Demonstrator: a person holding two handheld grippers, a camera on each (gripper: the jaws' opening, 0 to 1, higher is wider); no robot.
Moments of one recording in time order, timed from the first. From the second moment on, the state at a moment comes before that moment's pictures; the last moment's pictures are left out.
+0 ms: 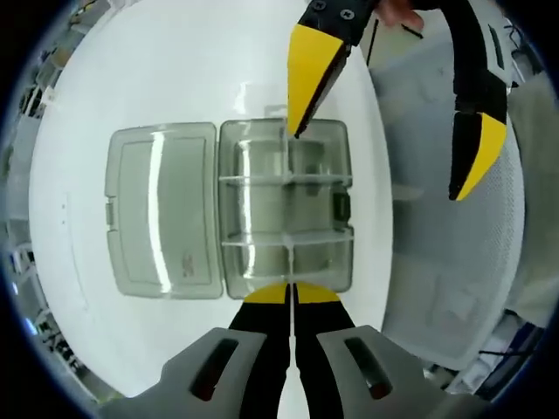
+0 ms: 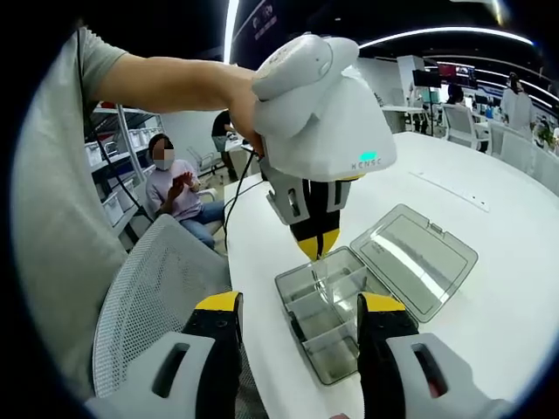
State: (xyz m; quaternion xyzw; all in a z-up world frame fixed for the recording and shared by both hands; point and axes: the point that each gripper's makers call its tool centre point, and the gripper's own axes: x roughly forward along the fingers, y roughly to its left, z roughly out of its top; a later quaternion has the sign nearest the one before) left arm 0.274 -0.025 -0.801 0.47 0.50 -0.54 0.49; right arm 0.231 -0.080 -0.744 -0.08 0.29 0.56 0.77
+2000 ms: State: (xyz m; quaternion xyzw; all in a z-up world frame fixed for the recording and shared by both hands) left arm 0.271 -0.025 -0.834 0.47 0.50 -0.55 0.47; right arm 0.226 -0.089 -0.750 -0.07 0.30 0.55 0.78
